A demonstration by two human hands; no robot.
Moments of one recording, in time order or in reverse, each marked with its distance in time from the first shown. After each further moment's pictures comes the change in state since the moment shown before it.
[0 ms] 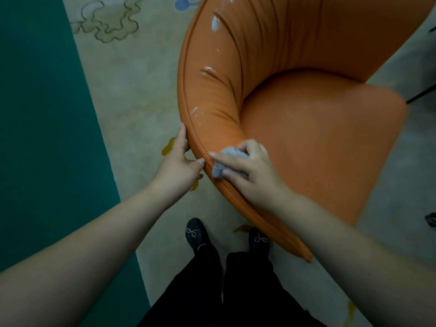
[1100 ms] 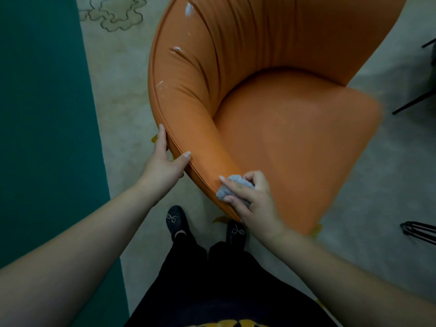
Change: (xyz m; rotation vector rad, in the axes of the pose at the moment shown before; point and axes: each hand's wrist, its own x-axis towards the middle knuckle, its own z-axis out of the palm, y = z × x) left_hand -0.058 -0.010 0.076 -0.004 0.175 -0.034; right_hand -0.138 0.037 -0.027 0.154 0.102 0.113
